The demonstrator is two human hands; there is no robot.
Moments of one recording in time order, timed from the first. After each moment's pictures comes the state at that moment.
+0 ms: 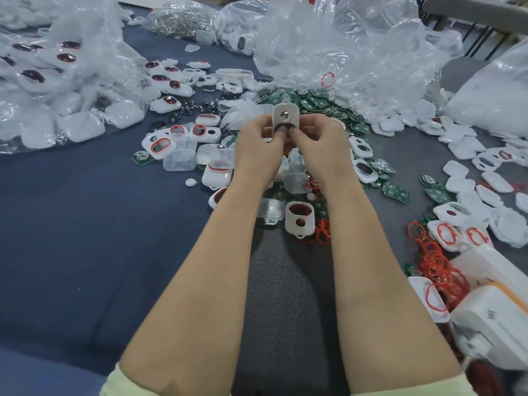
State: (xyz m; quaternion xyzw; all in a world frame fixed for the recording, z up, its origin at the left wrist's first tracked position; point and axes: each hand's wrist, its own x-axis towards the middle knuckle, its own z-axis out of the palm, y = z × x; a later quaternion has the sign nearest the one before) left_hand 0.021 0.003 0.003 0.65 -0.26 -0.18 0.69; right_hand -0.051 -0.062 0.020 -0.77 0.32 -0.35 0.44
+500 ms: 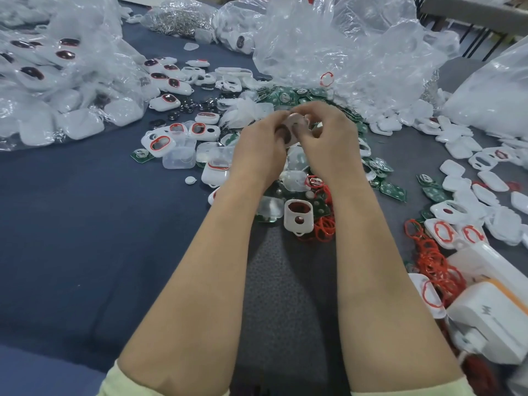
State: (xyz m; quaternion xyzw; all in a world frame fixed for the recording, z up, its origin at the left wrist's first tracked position) left_hand 0.020 0.011 0.011 0.78 -0.39 -0.04 0.49; right_hand -0.062 -0.062 0.031 -0.85 0.29 -0.34 0.26
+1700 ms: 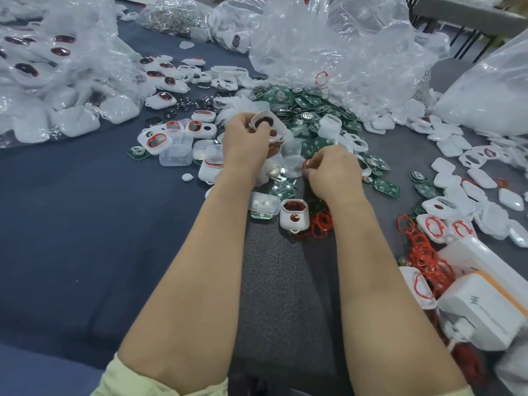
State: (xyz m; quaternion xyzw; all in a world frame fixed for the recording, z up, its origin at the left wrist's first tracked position) left_hand 0.027 0.007 0.006 0.61 -0.17 -0.22 0.75; right_hand -0.083 -0.069 0.006 -0.87 0.46 -0.15 0.13
